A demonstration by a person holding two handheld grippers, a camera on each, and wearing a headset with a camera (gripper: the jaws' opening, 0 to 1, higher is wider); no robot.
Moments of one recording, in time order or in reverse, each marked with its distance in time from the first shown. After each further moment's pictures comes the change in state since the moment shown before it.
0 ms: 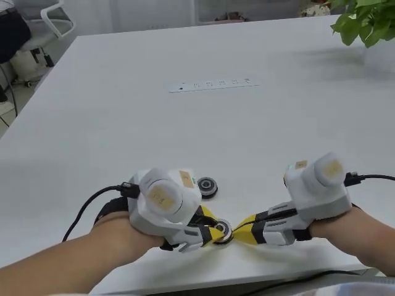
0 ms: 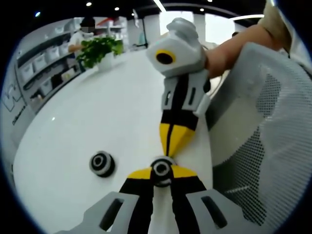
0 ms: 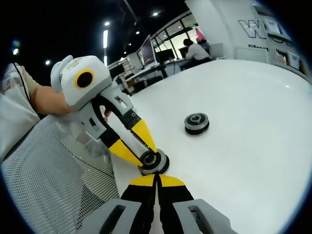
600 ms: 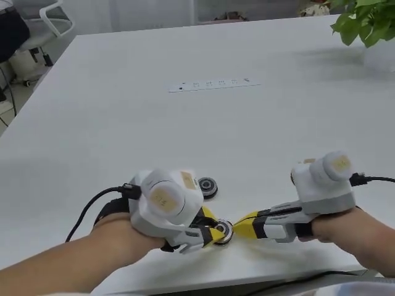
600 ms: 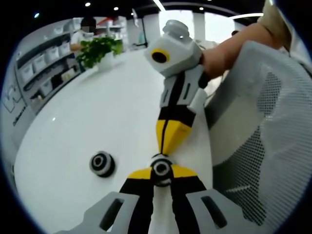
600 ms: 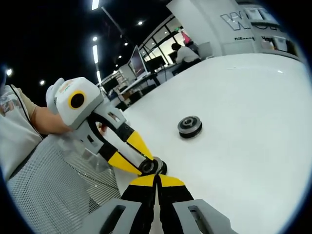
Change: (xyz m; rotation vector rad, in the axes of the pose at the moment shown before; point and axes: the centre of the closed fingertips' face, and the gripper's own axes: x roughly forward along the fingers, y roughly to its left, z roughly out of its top) left arm 0.000 -0.001 0.000 0.007 0.009 0.006; right arm -0.003 -0.002 0.011 0.119 -0.080 0.009
